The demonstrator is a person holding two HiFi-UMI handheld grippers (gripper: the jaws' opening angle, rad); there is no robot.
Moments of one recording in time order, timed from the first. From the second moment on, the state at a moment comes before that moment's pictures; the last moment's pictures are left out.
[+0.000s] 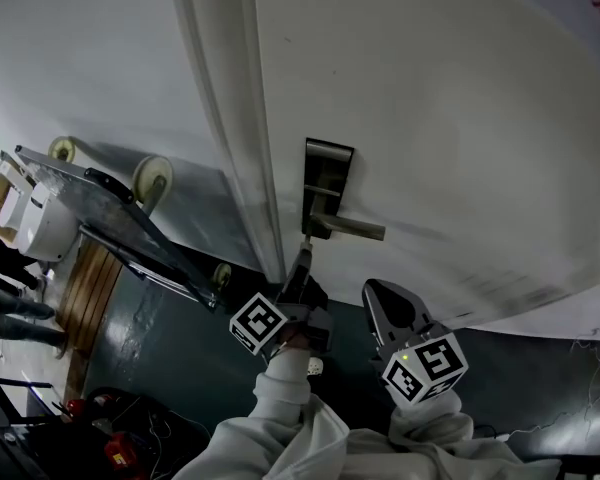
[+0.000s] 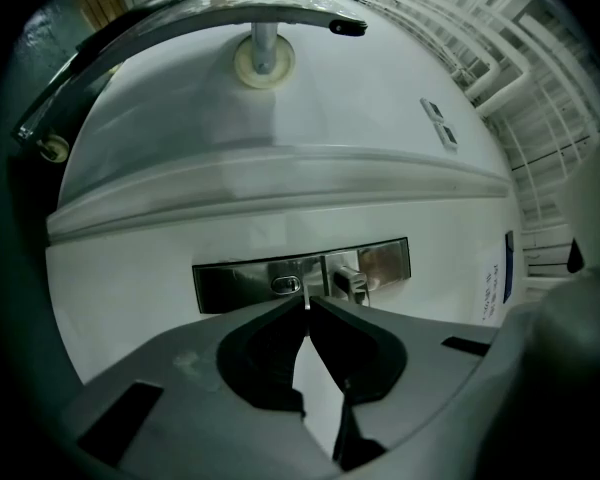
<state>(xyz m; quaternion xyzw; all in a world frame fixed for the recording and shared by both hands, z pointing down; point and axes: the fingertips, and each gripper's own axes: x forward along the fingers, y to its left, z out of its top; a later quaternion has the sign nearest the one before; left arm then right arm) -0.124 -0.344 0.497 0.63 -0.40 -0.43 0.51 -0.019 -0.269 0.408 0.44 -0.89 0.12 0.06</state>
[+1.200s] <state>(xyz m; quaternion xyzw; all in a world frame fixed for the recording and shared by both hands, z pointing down) -0.167 -0.294 0.460 0.73 -0.55 -0.24 0.31 -0.028 -0.276 0.399 0.38 -0.92 0.14 0.03</state>
